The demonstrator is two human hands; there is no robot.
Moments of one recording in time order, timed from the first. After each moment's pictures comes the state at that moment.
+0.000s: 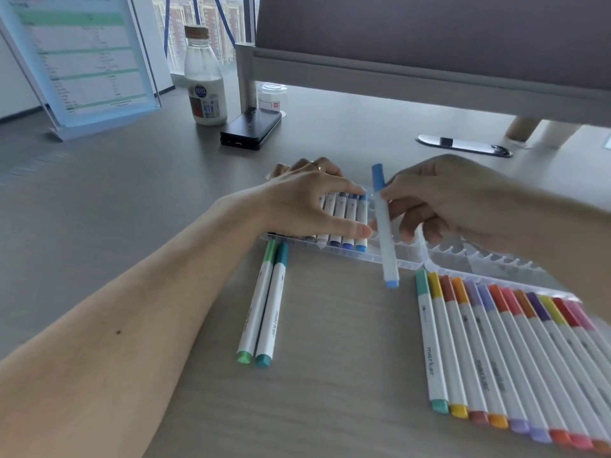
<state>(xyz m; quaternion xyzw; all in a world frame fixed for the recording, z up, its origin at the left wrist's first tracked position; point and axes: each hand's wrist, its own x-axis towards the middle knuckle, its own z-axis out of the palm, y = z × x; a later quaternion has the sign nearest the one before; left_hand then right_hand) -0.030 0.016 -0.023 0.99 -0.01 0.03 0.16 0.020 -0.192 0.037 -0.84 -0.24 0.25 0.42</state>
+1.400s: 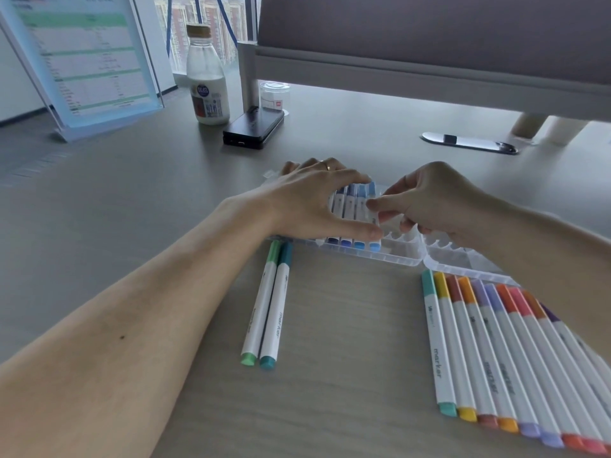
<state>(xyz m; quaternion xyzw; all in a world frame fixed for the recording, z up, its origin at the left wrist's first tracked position) -0.029 0.011 -0.021 0.99 -0.02 0.04 0.11 0.050 -0.172 0.005 -0.91 -0.19 0.15 0.34</state>
